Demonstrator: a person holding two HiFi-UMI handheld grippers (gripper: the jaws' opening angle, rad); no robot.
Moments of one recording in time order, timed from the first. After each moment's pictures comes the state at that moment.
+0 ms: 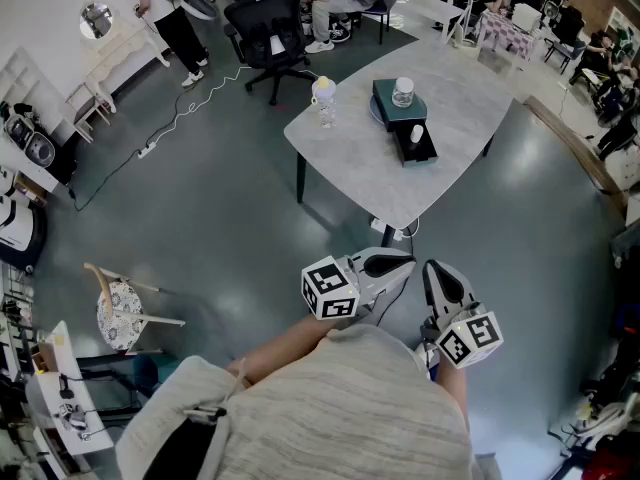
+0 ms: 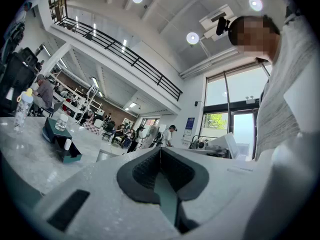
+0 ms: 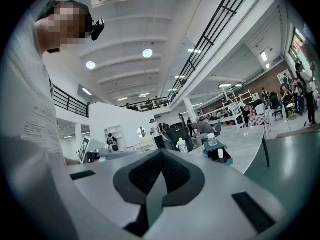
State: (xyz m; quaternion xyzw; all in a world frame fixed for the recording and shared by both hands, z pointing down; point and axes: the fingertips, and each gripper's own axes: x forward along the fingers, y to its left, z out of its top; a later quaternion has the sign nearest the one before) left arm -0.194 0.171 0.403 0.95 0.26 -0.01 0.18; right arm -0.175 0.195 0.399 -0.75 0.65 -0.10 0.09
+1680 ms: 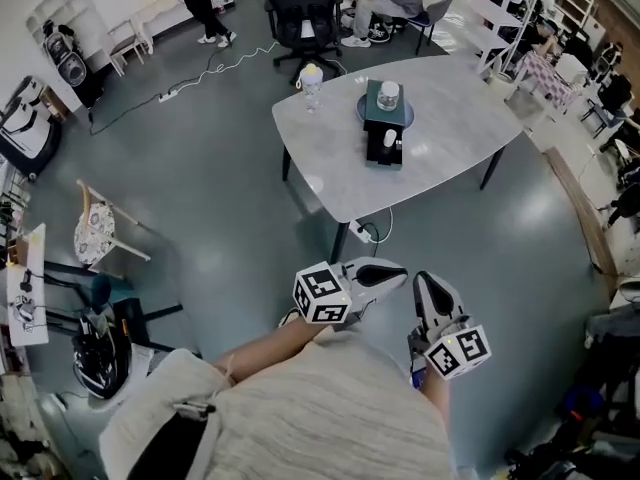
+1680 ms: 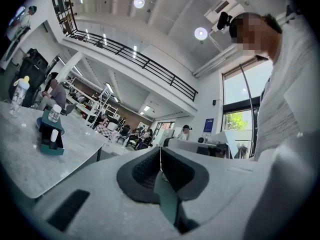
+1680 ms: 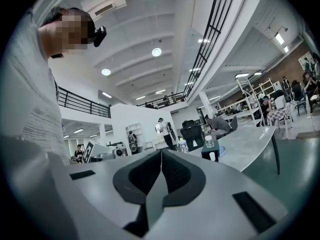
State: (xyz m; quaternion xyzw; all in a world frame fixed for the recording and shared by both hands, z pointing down) left arm -0.013 0.327 0.399 0.97 0.16 -0.02 0.20; right arm 0.008 0.343 0.381 -0.66 0.74 -0.11 0.08
